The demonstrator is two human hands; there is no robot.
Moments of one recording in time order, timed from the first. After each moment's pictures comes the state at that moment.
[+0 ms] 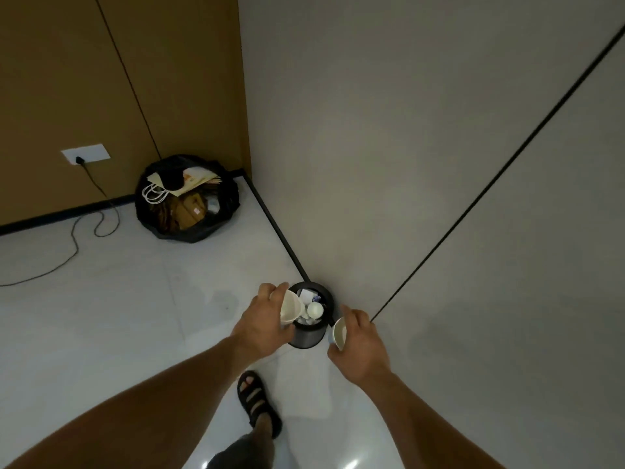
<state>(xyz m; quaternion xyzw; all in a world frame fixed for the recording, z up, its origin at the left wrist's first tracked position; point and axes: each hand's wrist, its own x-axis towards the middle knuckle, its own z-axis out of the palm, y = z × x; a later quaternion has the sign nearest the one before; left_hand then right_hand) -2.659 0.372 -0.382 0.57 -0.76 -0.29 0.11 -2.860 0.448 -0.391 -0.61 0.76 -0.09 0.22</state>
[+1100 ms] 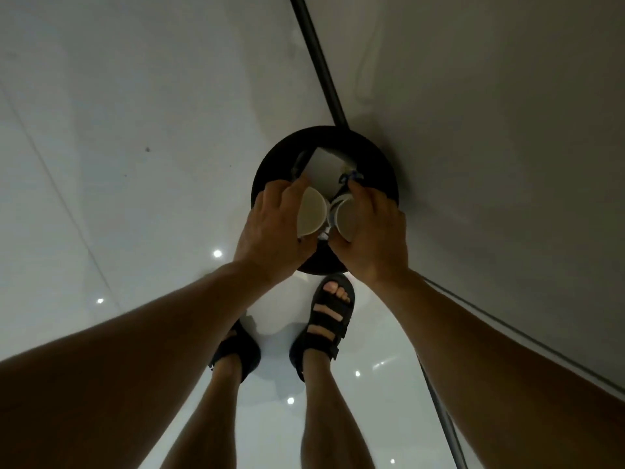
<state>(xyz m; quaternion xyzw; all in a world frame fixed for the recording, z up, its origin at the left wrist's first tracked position) -2.776 0.157 -0.915 0.60 -0.71 -0.36 0.06 -2.940 0.178 -0.926 -0.65 0.71 -0.01 0.25</state>
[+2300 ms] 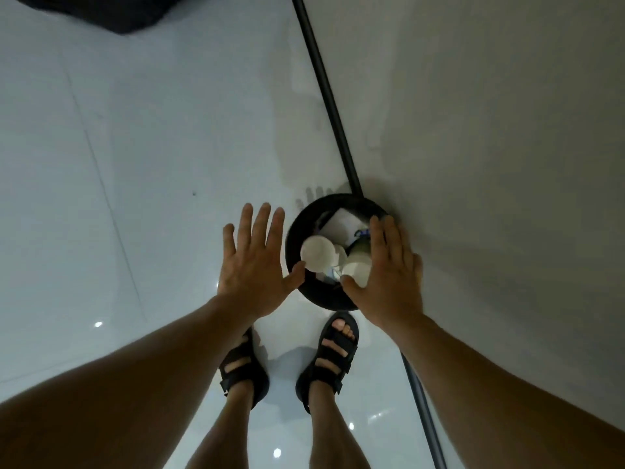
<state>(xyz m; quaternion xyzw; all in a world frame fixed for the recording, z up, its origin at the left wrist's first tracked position) -2.712 0.148 -0.866 0.64 -0.74 -0.20 -0.12 -2.931 0.168 -0.858 -0.65 0.72 0.06 0.24</state>
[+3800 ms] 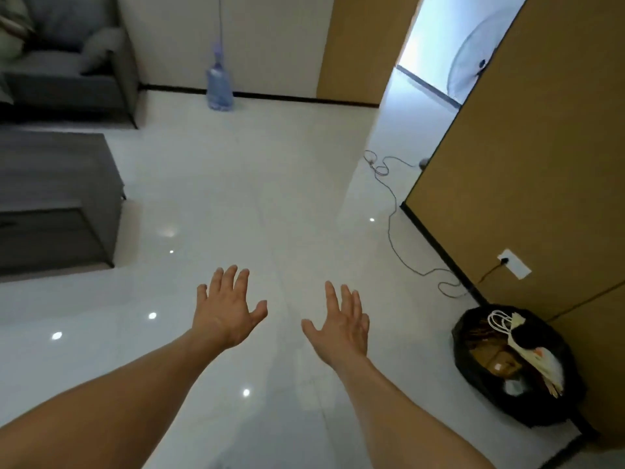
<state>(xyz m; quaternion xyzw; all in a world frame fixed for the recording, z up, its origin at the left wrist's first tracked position) -2.581 0.683 -0.338 0.99 0.00 -0.04 0.11 -2.605 0.468 -0.342 -0.99 0.08 0.07 0.13</state>
